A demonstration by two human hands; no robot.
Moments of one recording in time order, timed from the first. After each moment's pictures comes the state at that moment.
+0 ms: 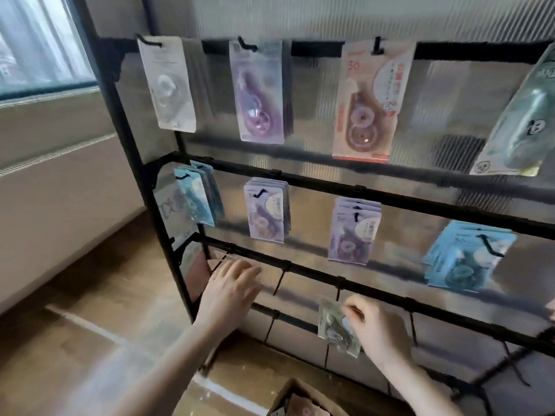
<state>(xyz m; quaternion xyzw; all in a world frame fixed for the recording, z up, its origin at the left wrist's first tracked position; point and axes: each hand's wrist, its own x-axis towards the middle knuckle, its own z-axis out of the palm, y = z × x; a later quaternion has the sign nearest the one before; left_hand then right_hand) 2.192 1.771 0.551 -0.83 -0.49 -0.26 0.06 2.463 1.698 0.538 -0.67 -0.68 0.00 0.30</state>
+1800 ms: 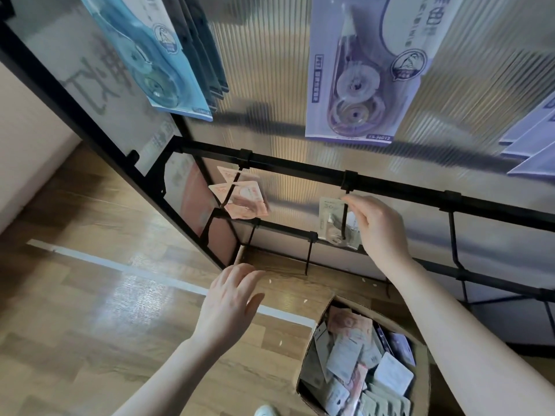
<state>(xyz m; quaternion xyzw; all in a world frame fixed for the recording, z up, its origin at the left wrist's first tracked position) 2.094 1.841 0.322 -0.85 -0.49 -0.15 -0.09 2.371 1.889 0.360 -0.65 -0.68 0.05 0.33</state>
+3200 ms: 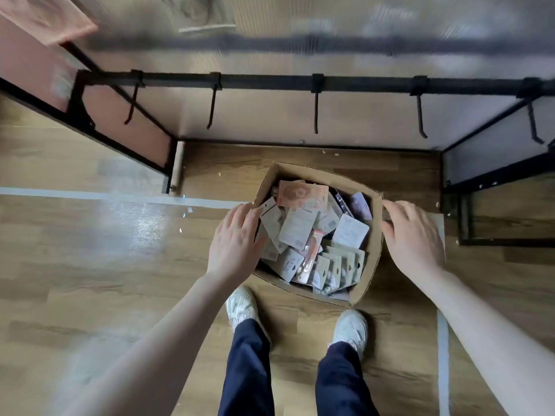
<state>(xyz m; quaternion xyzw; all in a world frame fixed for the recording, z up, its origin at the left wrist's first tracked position) 2.237 1.674 0.133 -0.84 -0.51 0.01 -0.17 2.515 1.577 0.121 -0.82 -0.55 0.16 0.02</state>
